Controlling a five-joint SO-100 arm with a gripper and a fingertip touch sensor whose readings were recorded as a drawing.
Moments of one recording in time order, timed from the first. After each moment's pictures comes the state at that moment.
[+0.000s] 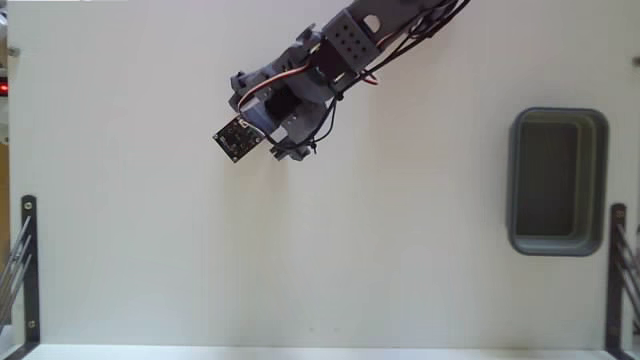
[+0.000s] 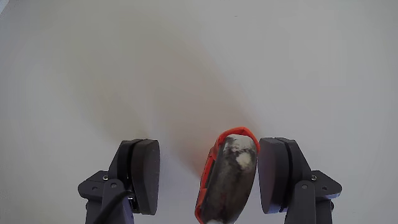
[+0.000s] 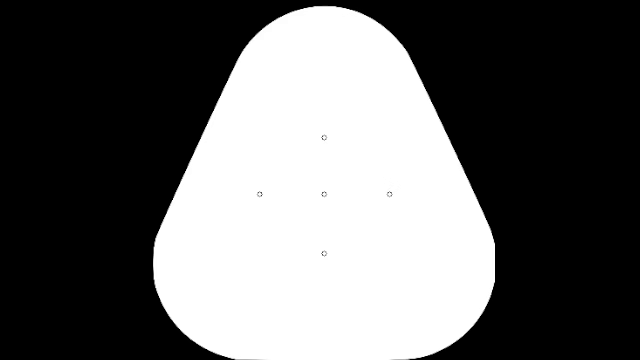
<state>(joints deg) 47.5 113.3 133.2 35.2 -0.3</state>
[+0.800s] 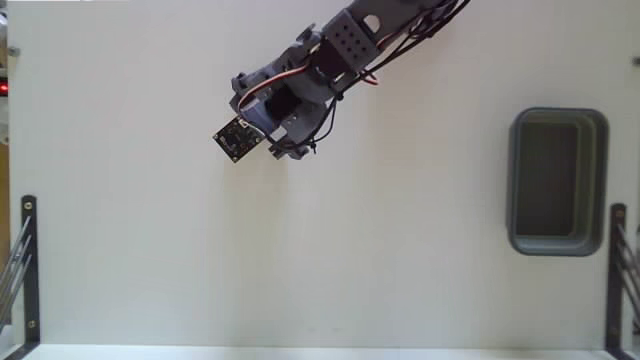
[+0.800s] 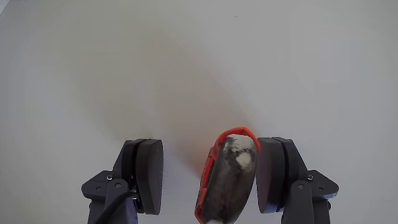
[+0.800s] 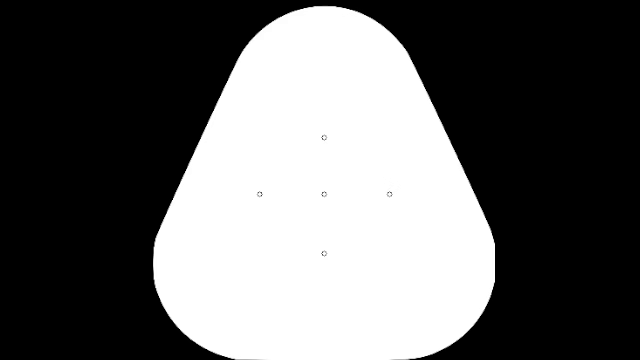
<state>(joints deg) 47.5 113.3 133.2 35.2 -0.3</state>
